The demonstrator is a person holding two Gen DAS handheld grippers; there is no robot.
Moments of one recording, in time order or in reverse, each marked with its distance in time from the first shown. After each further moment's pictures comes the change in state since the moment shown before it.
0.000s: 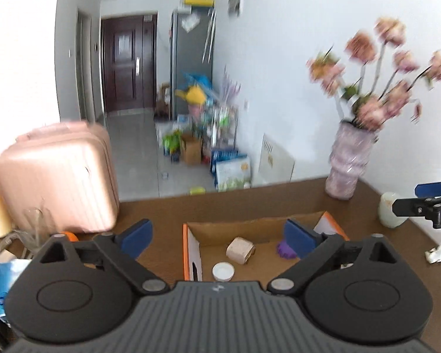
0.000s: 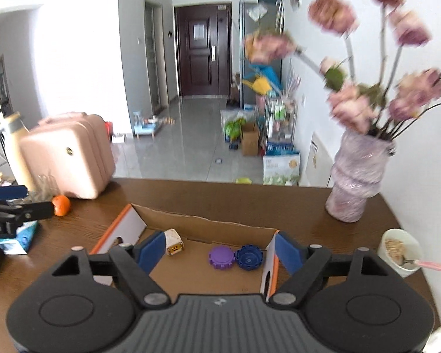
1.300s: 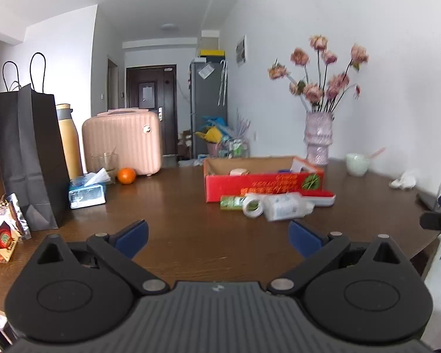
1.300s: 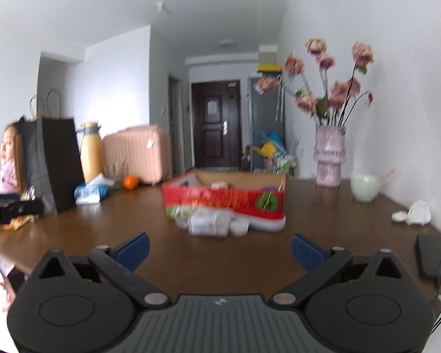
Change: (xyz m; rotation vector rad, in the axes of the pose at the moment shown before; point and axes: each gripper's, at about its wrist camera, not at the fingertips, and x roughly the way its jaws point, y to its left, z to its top) left arm -0.269 -0.049 -0.322 0.027 -0.215 0.110; right arm -0.247 0.070 -0.391 -0.018 -0.339 0.049
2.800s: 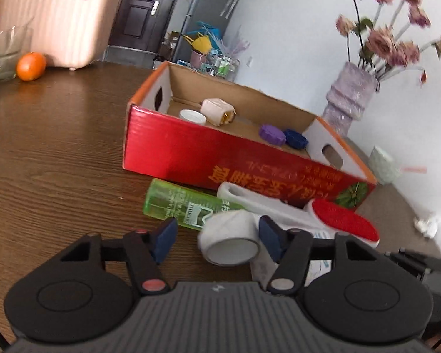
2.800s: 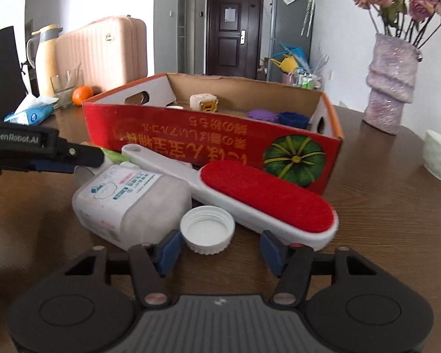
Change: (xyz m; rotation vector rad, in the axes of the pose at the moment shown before) left arm 0.354 -0.022 0.021 -0.307 0.388 -0.184; right arm 0.336 -0.059 0.020 -0.074 0.393 0.043
